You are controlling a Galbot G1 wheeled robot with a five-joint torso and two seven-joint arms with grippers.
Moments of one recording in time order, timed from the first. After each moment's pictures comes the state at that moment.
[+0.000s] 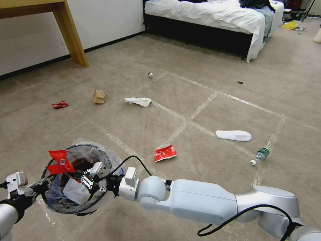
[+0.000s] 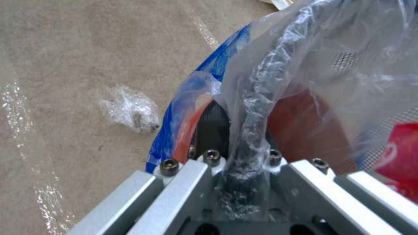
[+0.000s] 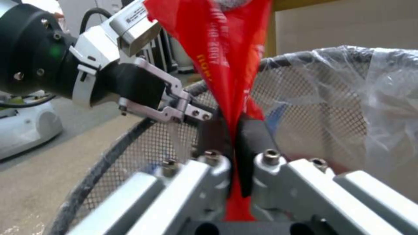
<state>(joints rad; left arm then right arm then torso) 1.81 -1.15 -1.23 -2.33 -1.22 0.74 -0.21 -0.33 1.28 -0.96 1.67 0.85 0.16 -0.01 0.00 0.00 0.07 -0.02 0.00</state>
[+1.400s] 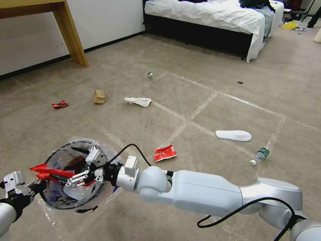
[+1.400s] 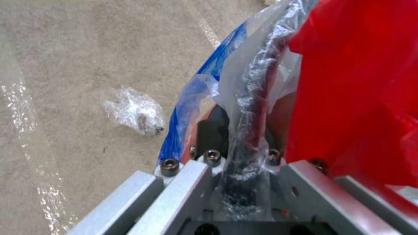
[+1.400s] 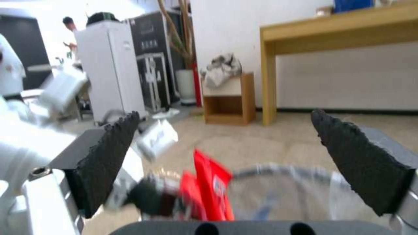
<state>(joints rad) 1.79 -1.14 -1.24 -2.30 -1.23 0.74 -0.22 -0.24 1.27 -0.89 1.79 0.89 0.15 0.01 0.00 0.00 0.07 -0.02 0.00</state>
